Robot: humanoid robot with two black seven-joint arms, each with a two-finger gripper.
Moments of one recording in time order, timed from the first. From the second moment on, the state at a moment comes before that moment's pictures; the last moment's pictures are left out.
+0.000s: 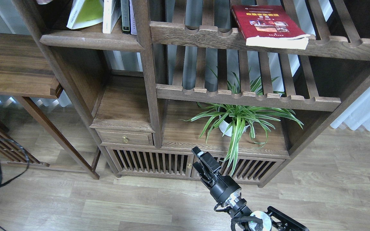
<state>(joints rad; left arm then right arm) -0.84 0.28 -1.83 -1.29 0.59 -0.49 0.45 0.10 0.01 0.76 0.87 0.31 0.58 0.01</state>
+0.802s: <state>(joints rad) -0.84 0.31 -1.75 -1.09 0.73 -0.49 0.27 0.09 0.02 0.77 0.87 0.32 0.58 0.02</state>
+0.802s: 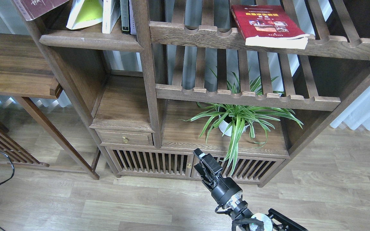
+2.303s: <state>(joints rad) -0.98 0.32 -1.37 -0.75 0.95 -0.38 -0.32 0.07 0.02 0.76 0.87 0.32 0.58 0.02</state>
